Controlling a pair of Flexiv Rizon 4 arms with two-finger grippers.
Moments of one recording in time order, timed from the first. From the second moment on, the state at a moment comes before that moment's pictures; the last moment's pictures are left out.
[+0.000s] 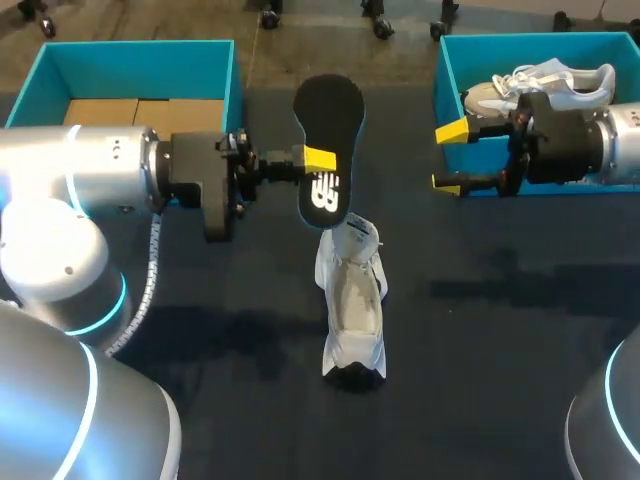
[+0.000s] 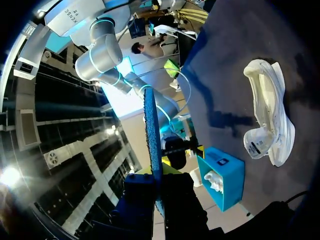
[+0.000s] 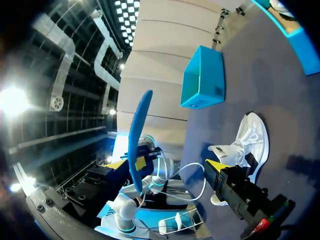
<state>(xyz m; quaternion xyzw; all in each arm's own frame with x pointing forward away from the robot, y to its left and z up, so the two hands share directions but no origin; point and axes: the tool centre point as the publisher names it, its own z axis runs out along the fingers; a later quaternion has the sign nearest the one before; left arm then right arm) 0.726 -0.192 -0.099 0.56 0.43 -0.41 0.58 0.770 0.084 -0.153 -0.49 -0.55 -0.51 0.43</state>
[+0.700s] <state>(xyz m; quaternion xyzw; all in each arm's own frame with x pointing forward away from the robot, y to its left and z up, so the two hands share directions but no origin) 0.741 -0.210 -0.127 0.56 0.46 -0.40 0.57 0.792 0.113 -0.157 -0.51 -0.55 -0.49 0.44</state>
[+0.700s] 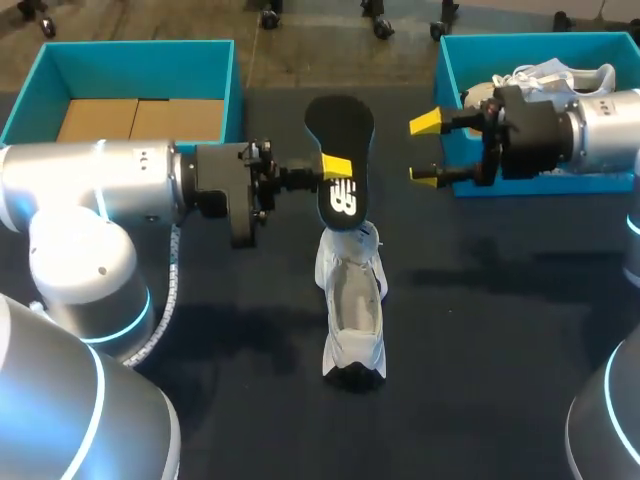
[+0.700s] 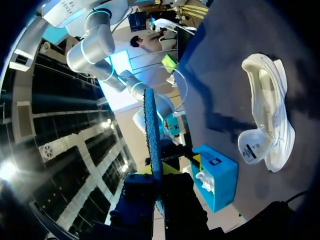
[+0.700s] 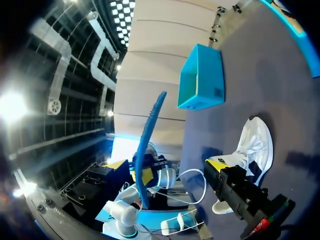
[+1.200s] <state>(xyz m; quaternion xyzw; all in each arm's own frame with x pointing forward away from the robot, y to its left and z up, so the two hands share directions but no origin) 0.761 -0.226 -0.149 0.56 0.46 -0.37 0.58 0.799 0.147 -0.151 -0.52 -0.55 -0.47 0.45</state>
